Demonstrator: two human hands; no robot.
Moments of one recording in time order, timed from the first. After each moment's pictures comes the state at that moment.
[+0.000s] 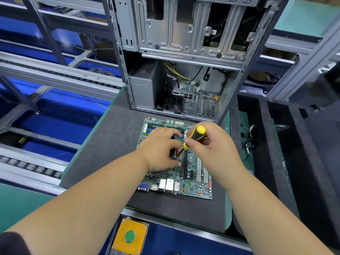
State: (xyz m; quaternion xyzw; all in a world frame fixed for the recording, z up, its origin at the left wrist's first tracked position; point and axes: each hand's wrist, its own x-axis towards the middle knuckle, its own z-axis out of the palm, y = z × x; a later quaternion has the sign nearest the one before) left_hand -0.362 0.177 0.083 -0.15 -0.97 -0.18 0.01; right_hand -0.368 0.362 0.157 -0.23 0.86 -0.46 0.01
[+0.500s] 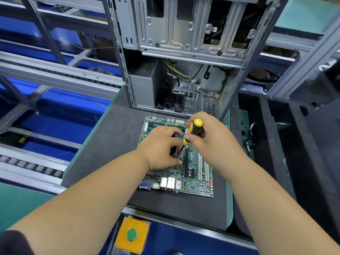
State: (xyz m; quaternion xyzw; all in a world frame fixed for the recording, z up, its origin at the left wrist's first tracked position) left_hand -0.363 0.176 0.081 -0.15 -0.97 -0.19 0.02; right_hand -0.376 0.356 0.173 -0.27 0.90 -0.35 0.03
